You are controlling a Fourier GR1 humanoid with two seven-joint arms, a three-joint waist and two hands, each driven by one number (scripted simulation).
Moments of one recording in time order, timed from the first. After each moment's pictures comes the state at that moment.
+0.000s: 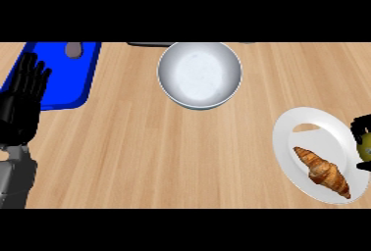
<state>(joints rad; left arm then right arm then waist) -0.26 0.33 0.17 -1.48 0.18 0.04 -0.03 -0.50 -0.72 -0.06 -0.50 0.97 -0.03 -0.85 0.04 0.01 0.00</state>
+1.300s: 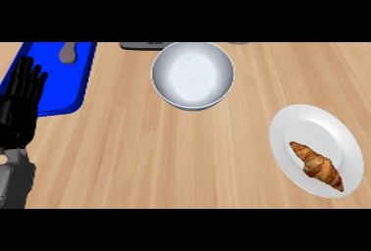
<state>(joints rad) -0.24 0.32 0.19 -1.49 0.16 0.05 -0.02 -1.01 -0.84 -0.24 -0.43 0.84 0.24 -0.69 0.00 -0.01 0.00</state>
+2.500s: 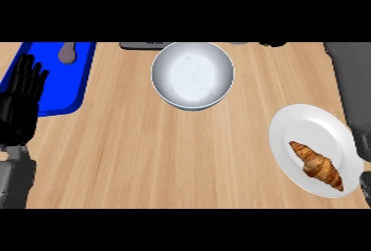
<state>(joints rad) -0.27 0.32 0.20 -1.48 0.15 0.04 -0.01 -1.21 -0.34 -0.18 -0.85 0.65 0.57 -0.04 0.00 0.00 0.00</state>
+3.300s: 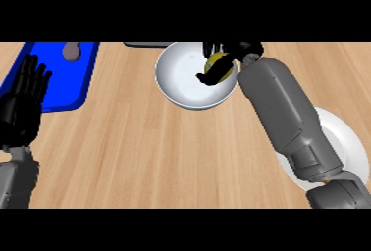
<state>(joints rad) -0.26 0.30 0.20 -1.48 0.14 0.03 -0.03 -1.12 -0.09 -0.05 -0.67 0.82 0.22 0.08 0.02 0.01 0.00</state>
